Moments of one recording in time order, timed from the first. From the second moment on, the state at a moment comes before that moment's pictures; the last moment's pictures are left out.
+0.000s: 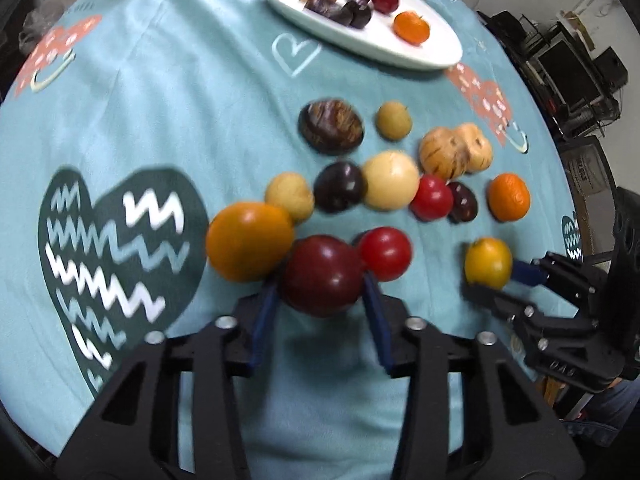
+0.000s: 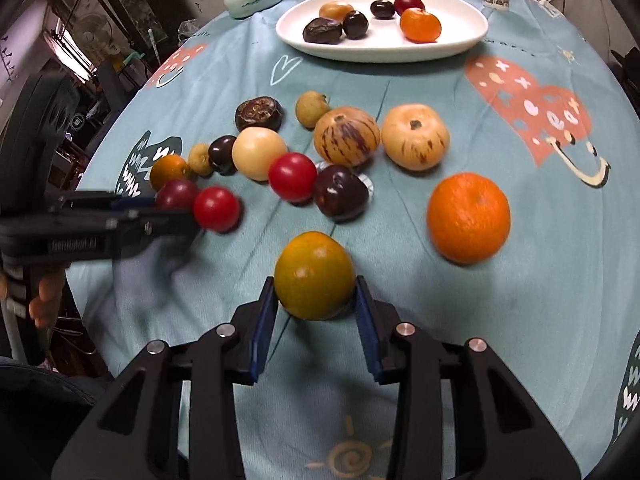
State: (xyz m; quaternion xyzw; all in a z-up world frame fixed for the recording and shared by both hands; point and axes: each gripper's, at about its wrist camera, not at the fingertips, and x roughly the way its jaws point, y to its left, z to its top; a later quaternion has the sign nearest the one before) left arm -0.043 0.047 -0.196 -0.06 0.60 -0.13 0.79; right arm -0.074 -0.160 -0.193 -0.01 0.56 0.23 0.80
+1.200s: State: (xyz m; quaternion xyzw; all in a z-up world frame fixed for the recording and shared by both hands) left arm -0.050 0.021 -0.063 0.06 0.46 -0.17 0.87; right arm -0.082 -0.168 -0.096 0.04 0.43 0.24 0.87
